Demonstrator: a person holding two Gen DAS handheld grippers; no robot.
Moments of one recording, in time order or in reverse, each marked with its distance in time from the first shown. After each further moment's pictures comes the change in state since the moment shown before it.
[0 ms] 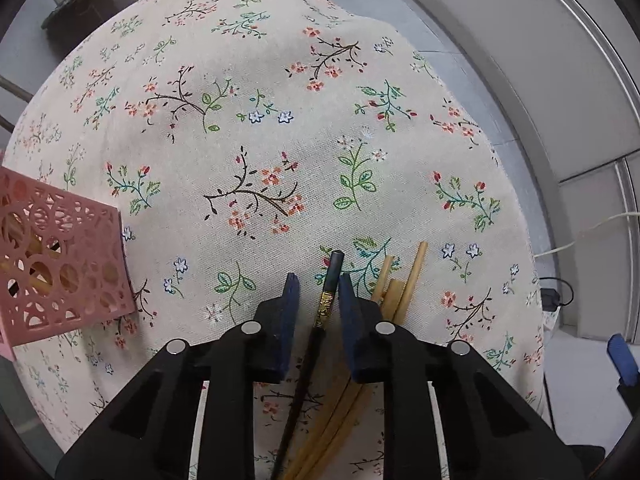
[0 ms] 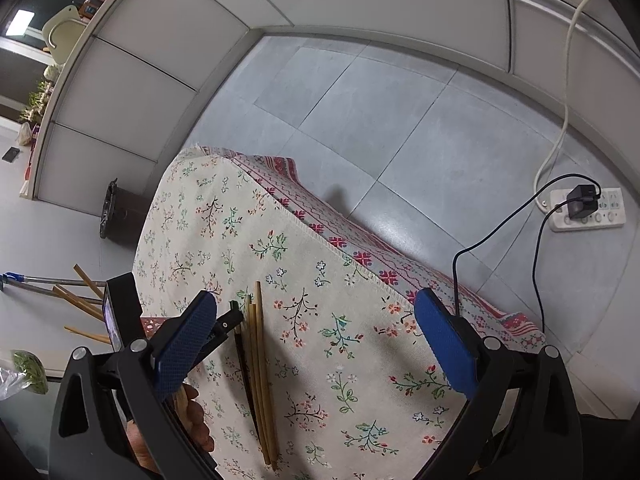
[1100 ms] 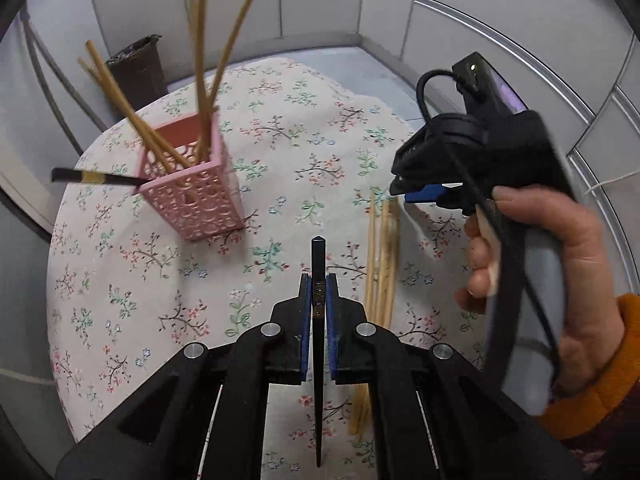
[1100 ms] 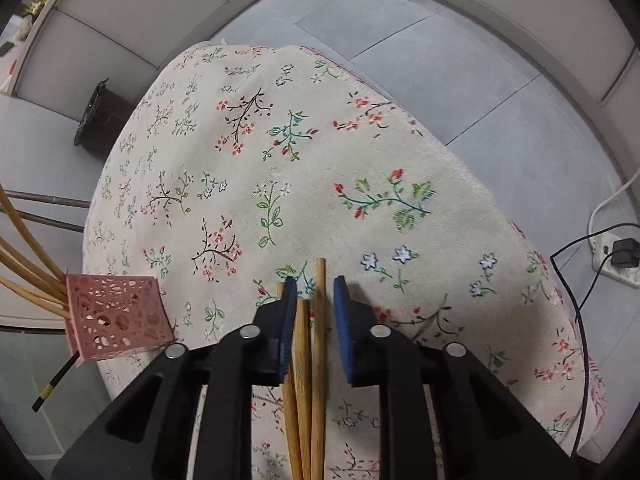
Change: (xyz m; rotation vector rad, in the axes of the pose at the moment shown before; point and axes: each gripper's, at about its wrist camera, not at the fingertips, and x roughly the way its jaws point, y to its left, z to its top) left arm -0.116 0.031 -0.144 0.017 -0.357 0.034; right arm 0.141 0.107 -0.026 -0.250 0.167 -0.132
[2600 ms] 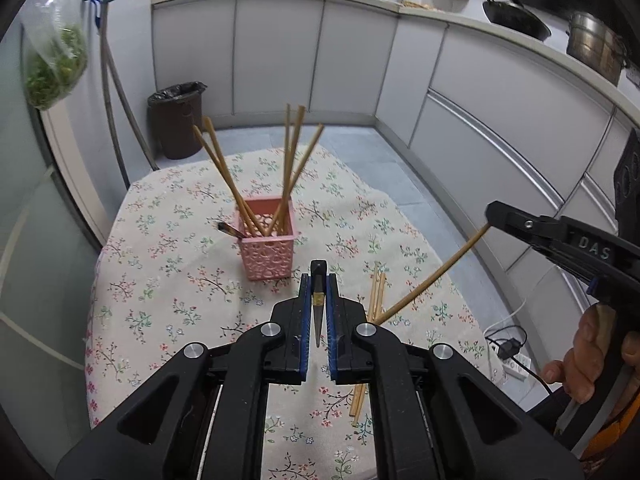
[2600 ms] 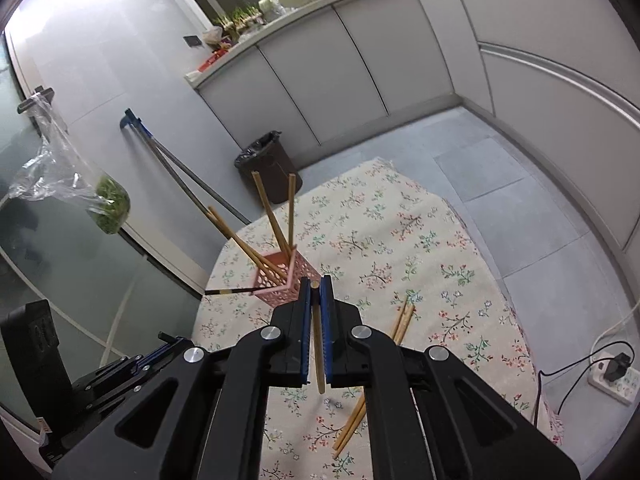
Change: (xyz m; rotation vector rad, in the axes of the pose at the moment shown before) left arm -0.131 0.038 -0.016 -0.138 -0.272 -0.016; right arm -0.226 0.019 -0.107 -0.405 -0.413 0.392
